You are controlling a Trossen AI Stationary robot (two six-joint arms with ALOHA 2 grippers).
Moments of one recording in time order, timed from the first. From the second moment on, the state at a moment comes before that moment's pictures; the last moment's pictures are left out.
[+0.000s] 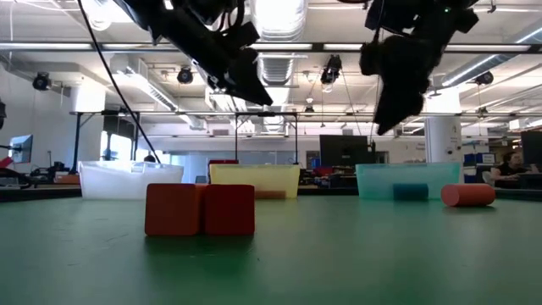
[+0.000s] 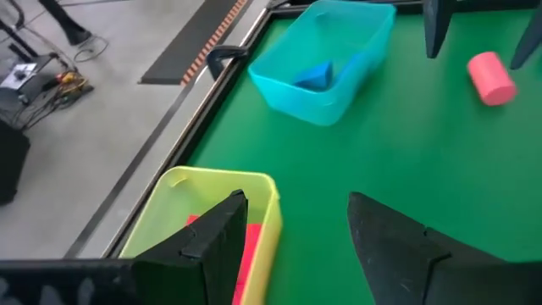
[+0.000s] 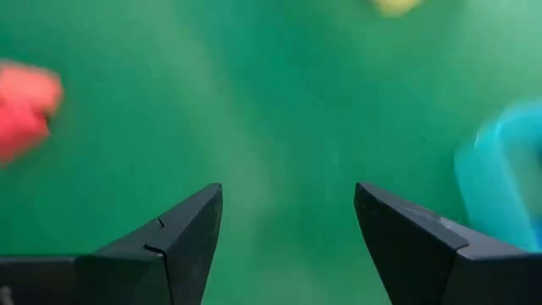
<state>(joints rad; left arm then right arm) 0.19 1.49 1.01 -0.03 -0.29 0.11 -0.20 1.25 0.86 -0.60 -0.06 0.28</state>
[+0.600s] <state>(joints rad) 0.16 1.48 1.01 -0.01 -0.29 0.11 0.01 1.36 0.86 -0.90 -0.05 0.07</state>
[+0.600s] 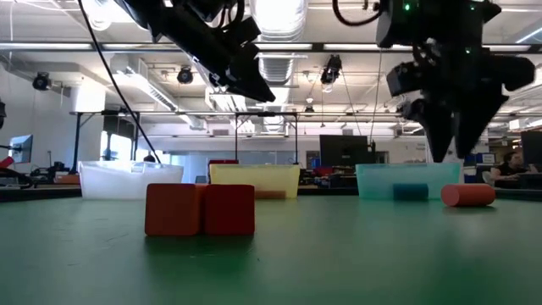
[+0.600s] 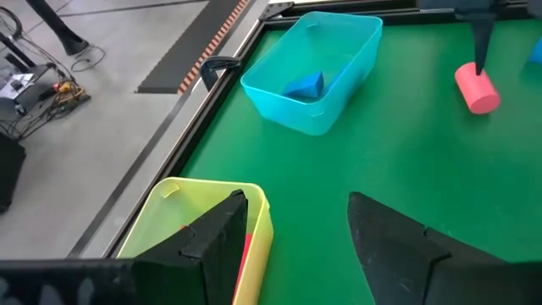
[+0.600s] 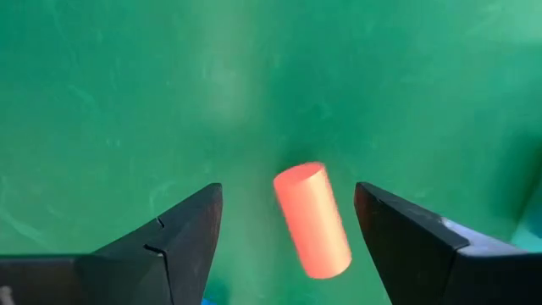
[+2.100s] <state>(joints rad) 0.07 1.49 0.88 0.36 -0.19 0.08 0.00 1.32 0.66 0.29 0.01 -0.05</state>
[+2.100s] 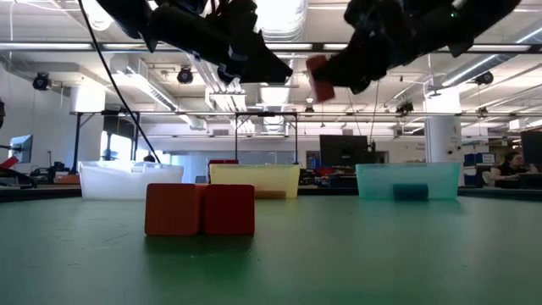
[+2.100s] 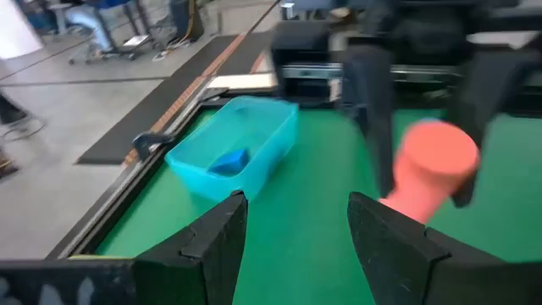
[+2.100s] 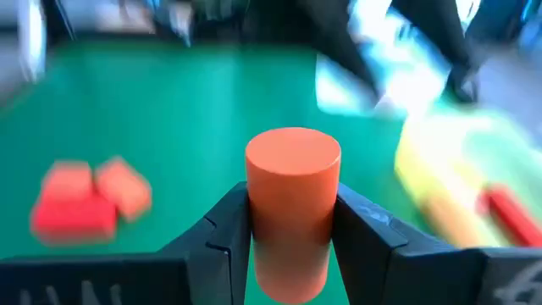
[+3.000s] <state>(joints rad) 0.05 1.62 0.88 0.76 0.09 0.00 -0.04 1.32 0.52 0.92 -0.09 0.00</state>
